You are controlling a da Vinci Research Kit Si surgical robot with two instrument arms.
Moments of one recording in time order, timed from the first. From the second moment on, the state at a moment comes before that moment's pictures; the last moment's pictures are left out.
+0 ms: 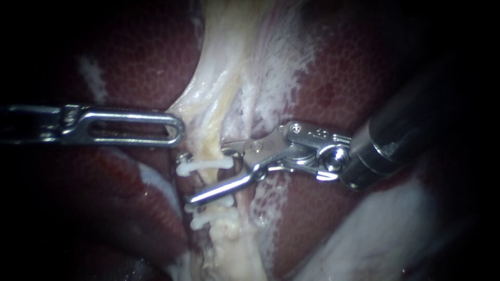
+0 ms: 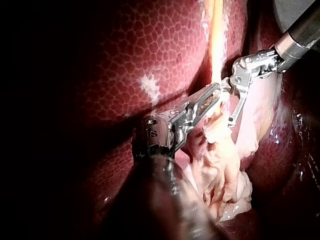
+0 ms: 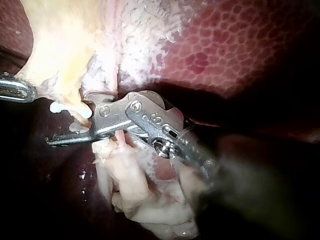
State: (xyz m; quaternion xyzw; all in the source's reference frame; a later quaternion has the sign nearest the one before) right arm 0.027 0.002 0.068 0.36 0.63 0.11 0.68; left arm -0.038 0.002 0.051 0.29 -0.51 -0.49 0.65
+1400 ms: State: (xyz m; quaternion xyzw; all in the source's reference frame) right arm 0.010 0.005 0.064 0.28 0.64 0.11 0.71; left arm -0.037 0.002 0.052 0.29 -0.51 -0.49 0.65
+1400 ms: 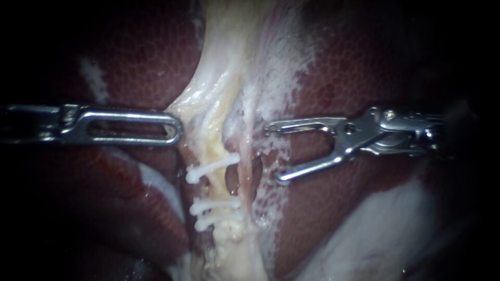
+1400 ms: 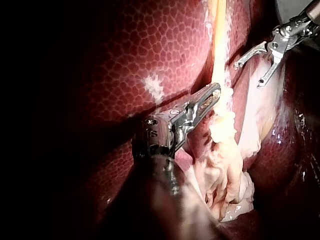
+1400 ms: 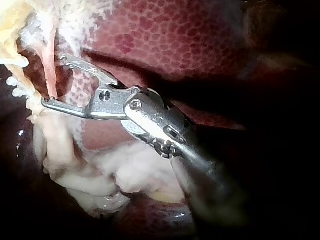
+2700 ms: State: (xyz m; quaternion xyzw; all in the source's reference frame) right arm 0.008 0.005 0.060 0.27 0.64 0.10 0.71; left arm -0.038 0.002 0.054 0.28 -0.51 -0.49 0.65
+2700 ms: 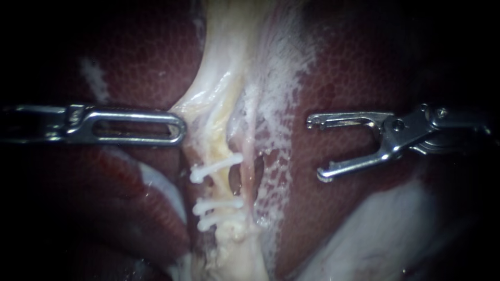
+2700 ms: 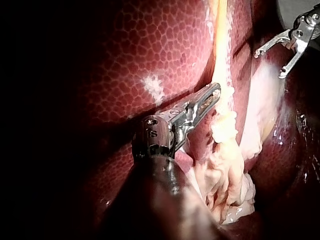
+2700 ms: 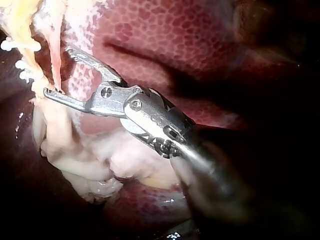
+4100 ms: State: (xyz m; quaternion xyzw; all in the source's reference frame) right arm 0.008 0.004 0.060 0.27 0.64 0.10 0.71; left arm -0.042 0.001 0.058 0.29 -0.50 -0.49 0.65
